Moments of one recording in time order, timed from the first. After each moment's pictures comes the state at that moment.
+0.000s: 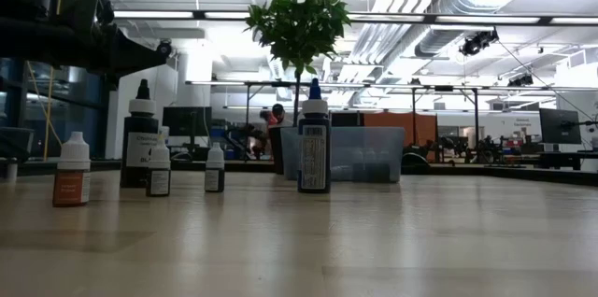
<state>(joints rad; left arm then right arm) 0.37 0.01 0.01 0.01 0.01 -0.18 0.65 1.74 1.57 -1.09 -0.02 0.88</state>
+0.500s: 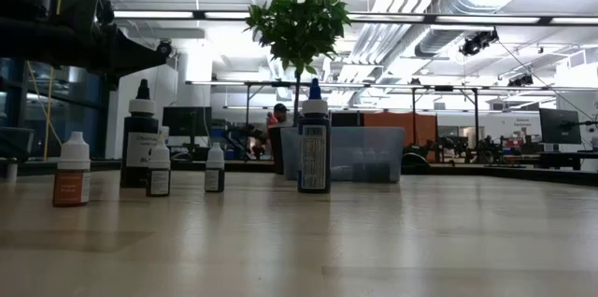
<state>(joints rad) 0.37 0.01 0.01 0.01 0.01 -0.18 0.81 1.73 1.53 -1.07 0.22 0.48</state>
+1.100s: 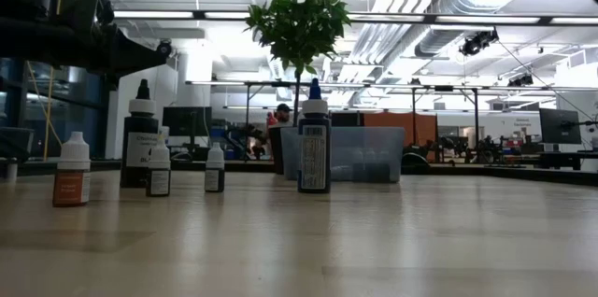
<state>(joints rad) 0.37 0.01 0.01 0.01 0.01 -0.18 0.80 1.73 1.33 -0.77 0.33 0.57</state>
